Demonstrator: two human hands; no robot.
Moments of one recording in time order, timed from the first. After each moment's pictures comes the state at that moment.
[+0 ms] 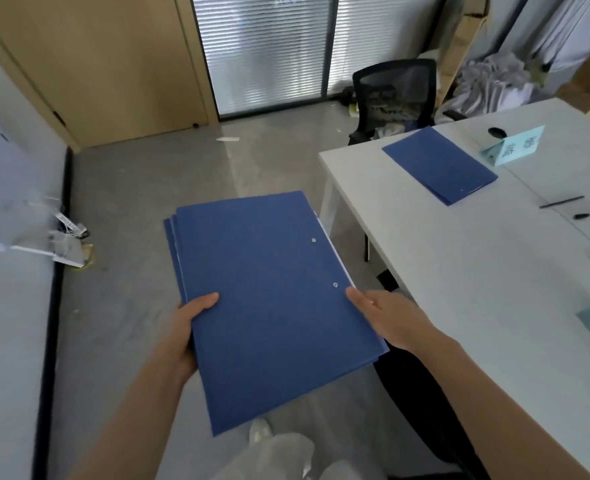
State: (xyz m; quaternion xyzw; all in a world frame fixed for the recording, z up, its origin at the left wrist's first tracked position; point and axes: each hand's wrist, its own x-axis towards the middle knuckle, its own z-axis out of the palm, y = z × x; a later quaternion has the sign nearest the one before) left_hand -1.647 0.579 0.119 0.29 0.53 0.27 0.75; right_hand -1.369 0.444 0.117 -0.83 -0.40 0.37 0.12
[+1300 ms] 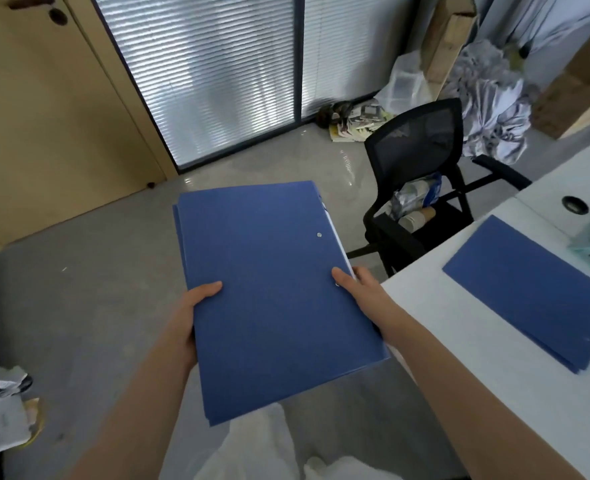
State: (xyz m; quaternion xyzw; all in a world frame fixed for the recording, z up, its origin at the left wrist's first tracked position) left_hand -1.374 1.152 0.115 0.34 0.50 0.18 0.78; right_hand -1.155 0.994 0.099 -0.72 -0.12 0.49 0.48
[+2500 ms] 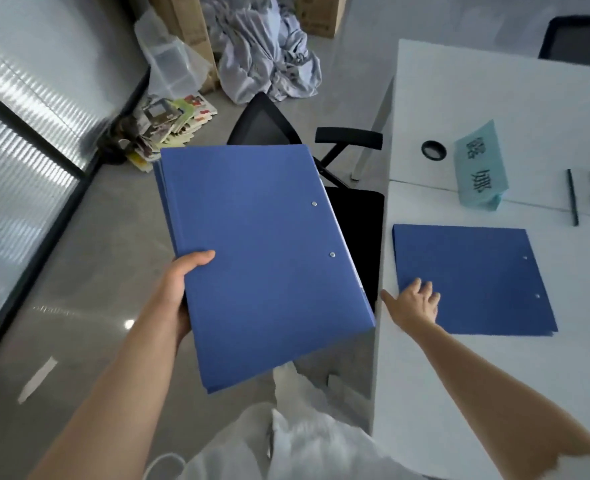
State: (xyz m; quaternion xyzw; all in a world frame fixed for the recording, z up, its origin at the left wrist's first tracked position) left_hand -0.852 1.340 0.119 0.54 0.33 -0.14 0.76; right_hand -0.846 0.993 -0.034 -0.90 0.31 0.25 0.16
